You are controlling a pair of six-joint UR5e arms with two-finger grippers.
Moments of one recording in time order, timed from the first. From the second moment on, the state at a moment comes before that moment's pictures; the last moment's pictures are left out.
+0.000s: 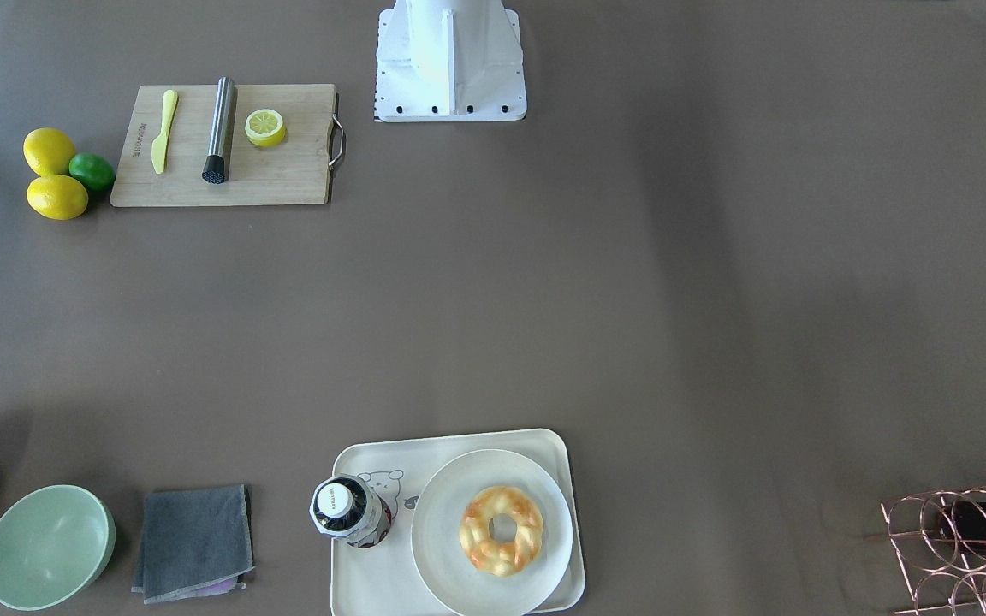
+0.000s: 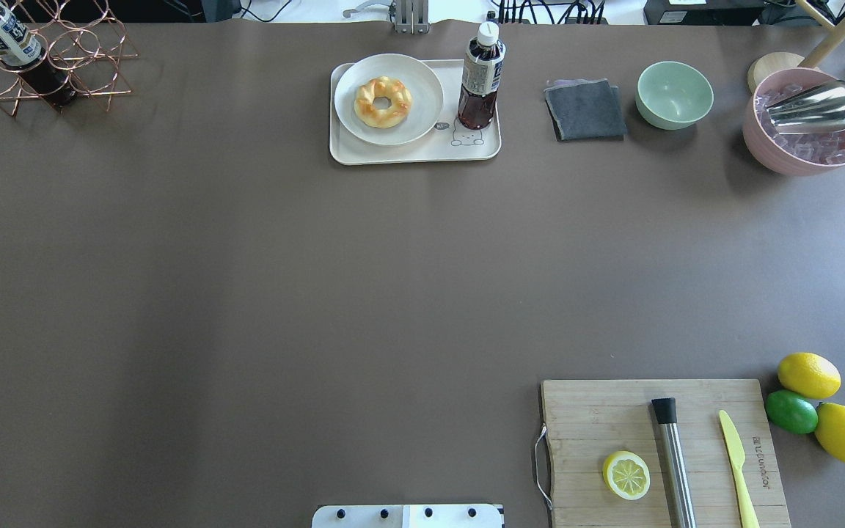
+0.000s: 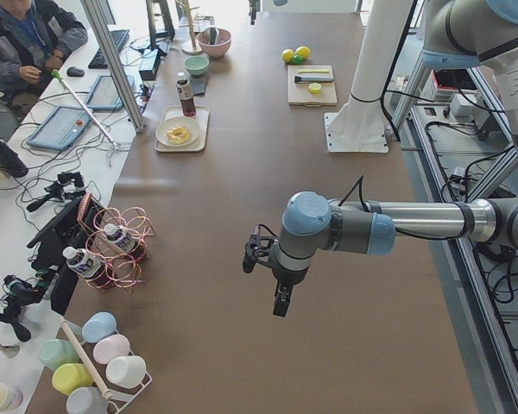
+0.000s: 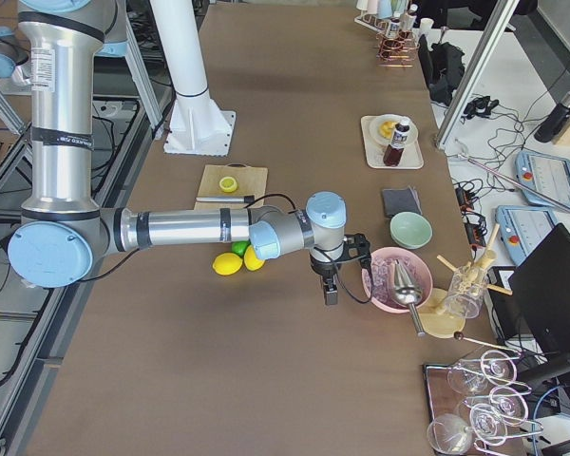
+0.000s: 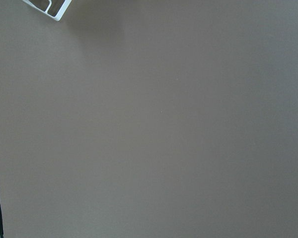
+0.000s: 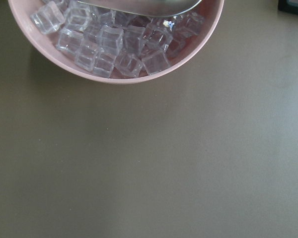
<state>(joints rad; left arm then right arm) -1.64 -1.16 -1.98 -1.68 -2.24 0.15 1.35 -1.64 1.69 -1.32 2.20 0.19</state>
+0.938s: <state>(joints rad) -1.65 -1.10 -1.92 -1.82 -2.25 0.15 1.35 -1.64 1.70 -1.32 2.22 0.20</state>
